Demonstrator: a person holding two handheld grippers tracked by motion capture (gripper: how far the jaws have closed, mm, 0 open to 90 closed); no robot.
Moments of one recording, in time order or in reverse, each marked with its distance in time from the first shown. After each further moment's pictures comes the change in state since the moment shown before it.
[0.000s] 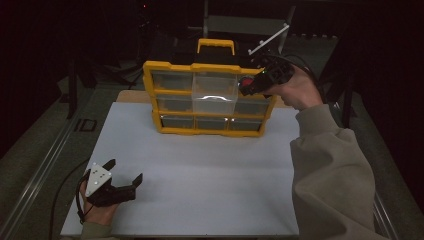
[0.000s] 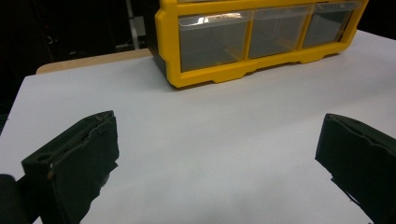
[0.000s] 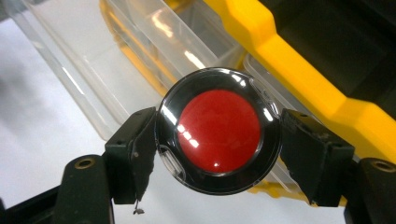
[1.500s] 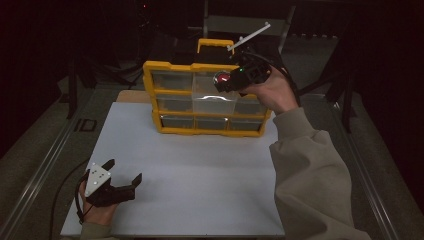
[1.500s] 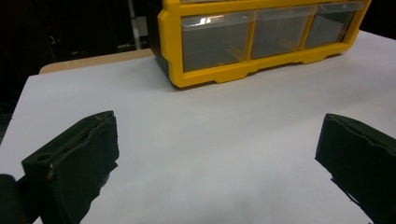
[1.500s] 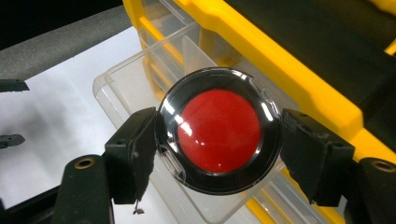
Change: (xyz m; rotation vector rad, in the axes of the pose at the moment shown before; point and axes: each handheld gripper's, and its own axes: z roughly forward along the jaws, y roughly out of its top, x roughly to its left) left arm 0.001 0.000 -0.001 0.001 0.007 -0.001; right arm 0.036 0.027 0.016 -0.133 0.066 -0.005
